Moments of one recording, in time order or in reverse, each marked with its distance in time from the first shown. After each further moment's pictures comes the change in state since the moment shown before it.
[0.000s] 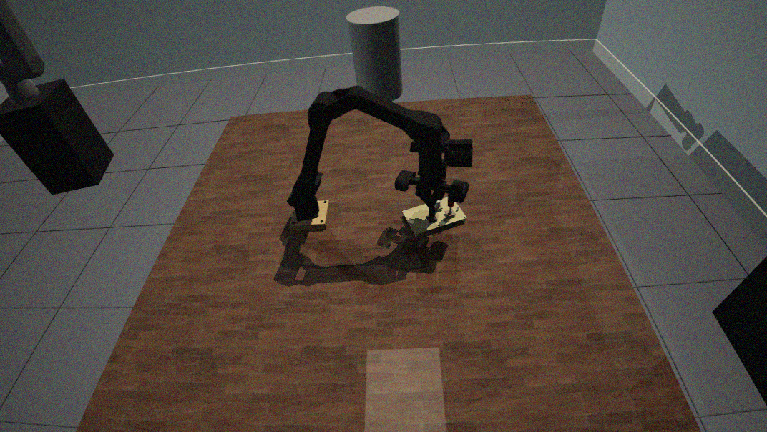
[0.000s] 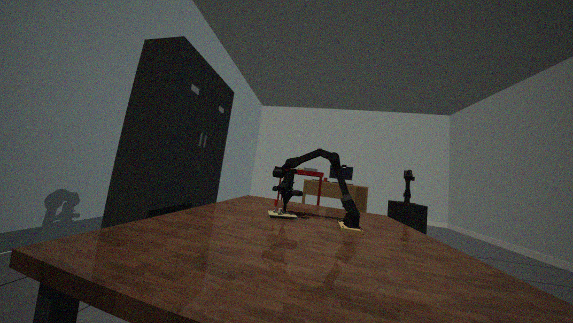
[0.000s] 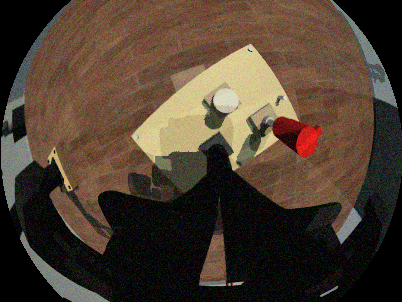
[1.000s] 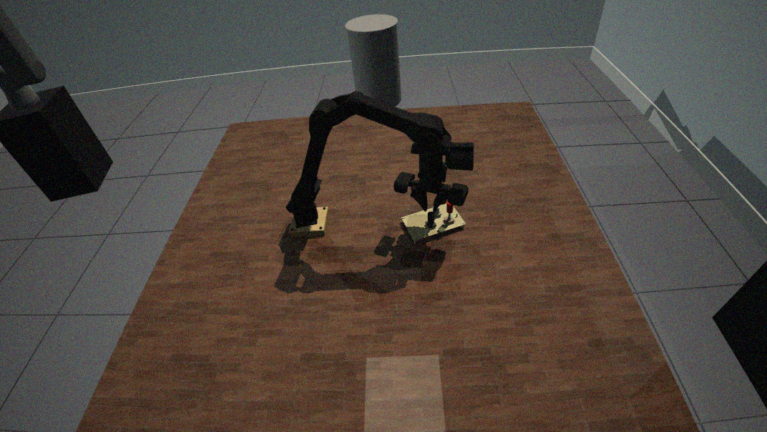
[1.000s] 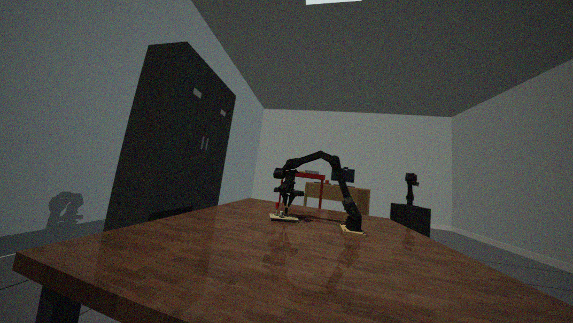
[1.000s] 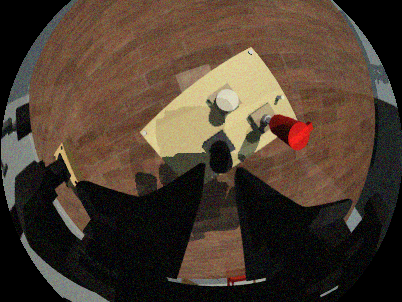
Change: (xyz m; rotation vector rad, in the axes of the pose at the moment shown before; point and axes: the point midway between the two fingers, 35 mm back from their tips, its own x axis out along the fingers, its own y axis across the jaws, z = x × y) arm -0.017 -0.001 0.000 0.002 0.005 0.022
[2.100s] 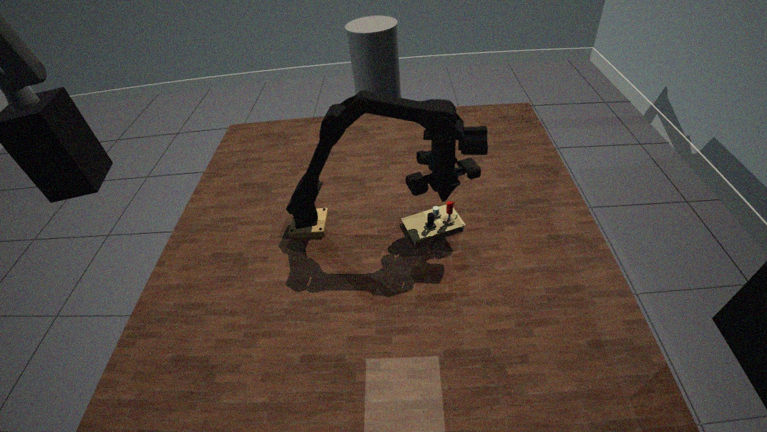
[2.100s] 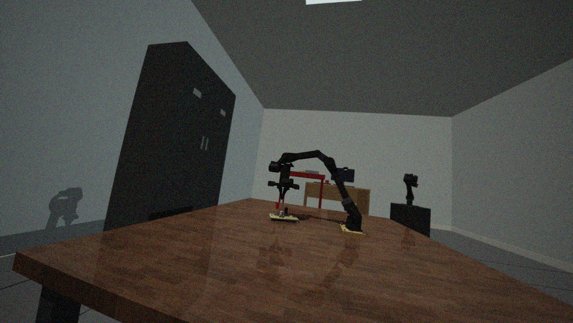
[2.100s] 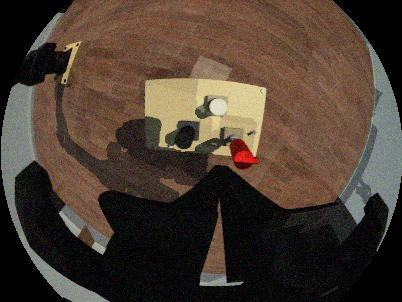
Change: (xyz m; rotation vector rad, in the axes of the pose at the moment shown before) arm -0.035 -0.028 0.021 -0.731 0.012 -0.025
